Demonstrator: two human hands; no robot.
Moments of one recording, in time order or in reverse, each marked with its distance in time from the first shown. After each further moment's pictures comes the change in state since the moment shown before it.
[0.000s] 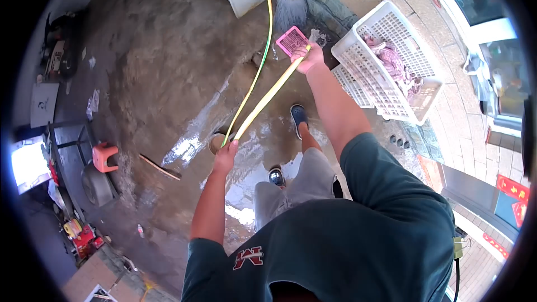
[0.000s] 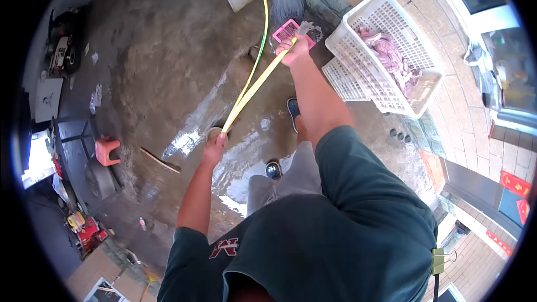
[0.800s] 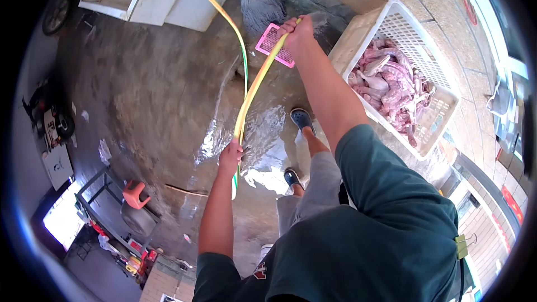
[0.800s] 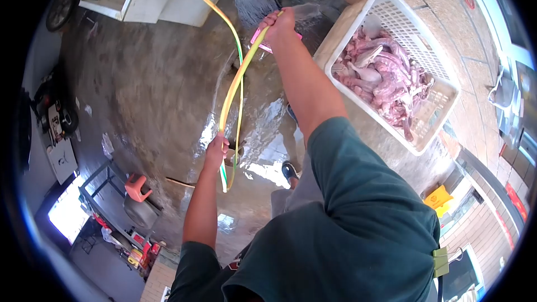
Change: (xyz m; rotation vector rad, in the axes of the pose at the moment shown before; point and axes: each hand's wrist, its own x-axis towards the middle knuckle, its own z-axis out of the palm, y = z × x) left_hand 0.231 0.213 0.005 -0.370 -0.269 -0.285; right_hand 0.200 -0.213 0.079 0.239 0.289 -0.200
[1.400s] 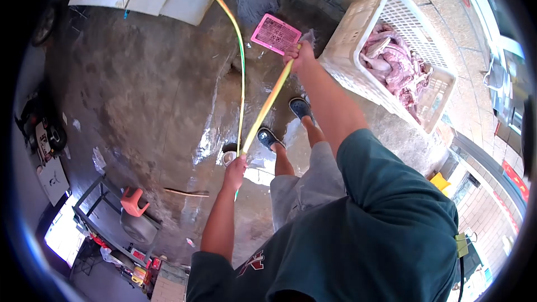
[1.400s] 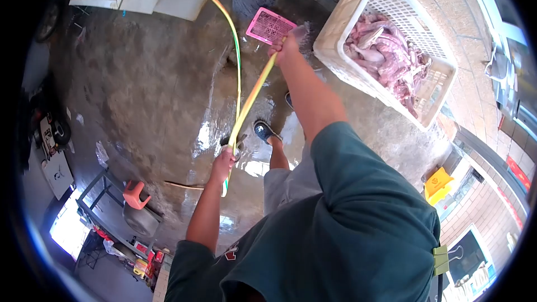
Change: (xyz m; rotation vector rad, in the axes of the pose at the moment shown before) left_hand -0.022 -0.091 -0.053 0.145 -0.151 -0.108; right_hand 0.003 0.050 -0.125 -0.077 0.069 0.123
